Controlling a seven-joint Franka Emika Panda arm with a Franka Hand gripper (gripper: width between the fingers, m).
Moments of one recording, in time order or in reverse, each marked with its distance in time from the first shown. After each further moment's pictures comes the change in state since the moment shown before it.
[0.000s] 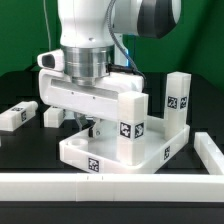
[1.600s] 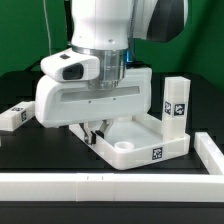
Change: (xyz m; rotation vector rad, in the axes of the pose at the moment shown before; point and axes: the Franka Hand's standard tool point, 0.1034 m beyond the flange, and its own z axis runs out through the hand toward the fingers) arm 0.021 -0.031 -0.002 -0.073 0.029 -1.061
